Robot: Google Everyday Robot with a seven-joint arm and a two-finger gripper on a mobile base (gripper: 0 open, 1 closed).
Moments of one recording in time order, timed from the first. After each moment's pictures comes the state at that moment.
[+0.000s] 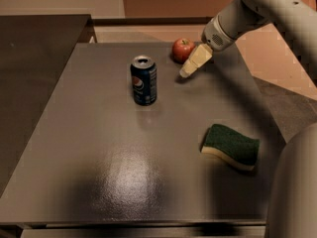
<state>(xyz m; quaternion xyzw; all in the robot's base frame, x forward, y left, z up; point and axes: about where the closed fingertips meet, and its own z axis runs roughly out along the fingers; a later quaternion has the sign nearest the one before) 0.714 -0.129 0.863 -0.51 0.80 0.12 0.30</state>
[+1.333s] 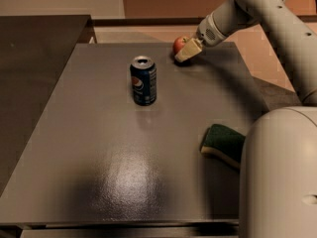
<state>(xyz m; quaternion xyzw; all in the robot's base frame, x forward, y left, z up) 0.764 -0.112 0.856 -0.46 0.81 0.16 0.32</state>
